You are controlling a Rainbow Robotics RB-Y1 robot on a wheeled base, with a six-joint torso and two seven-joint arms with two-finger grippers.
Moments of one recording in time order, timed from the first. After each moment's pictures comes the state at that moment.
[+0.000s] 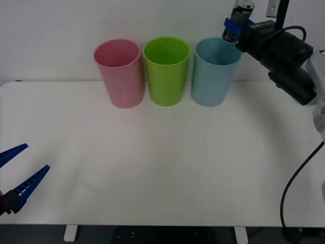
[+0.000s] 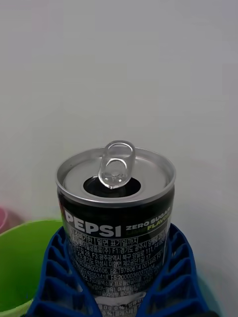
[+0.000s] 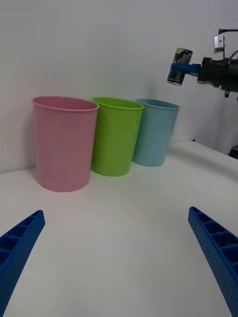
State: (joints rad) right arm -0.80 -0.45 -0.05 -1.04 1.34 -0.49 -0.31; left arm 0.35 0.40 0.52 -1.66 -0.96 -1.22 0.00
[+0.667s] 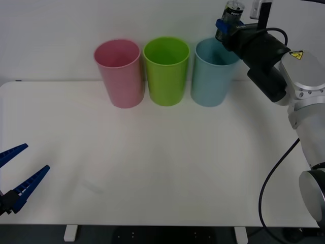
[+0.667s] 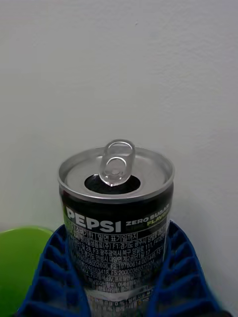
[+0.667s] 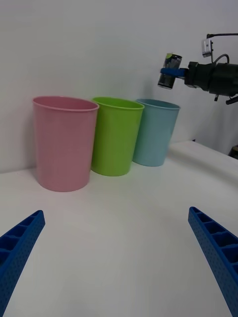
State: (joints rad) right arm -0.84 -0.36 -0.05 -0.98 1.43 -0.34 -0.30; left arm 0.35 0.40 0.52 -1.66 -0.96 -1.22 0.00
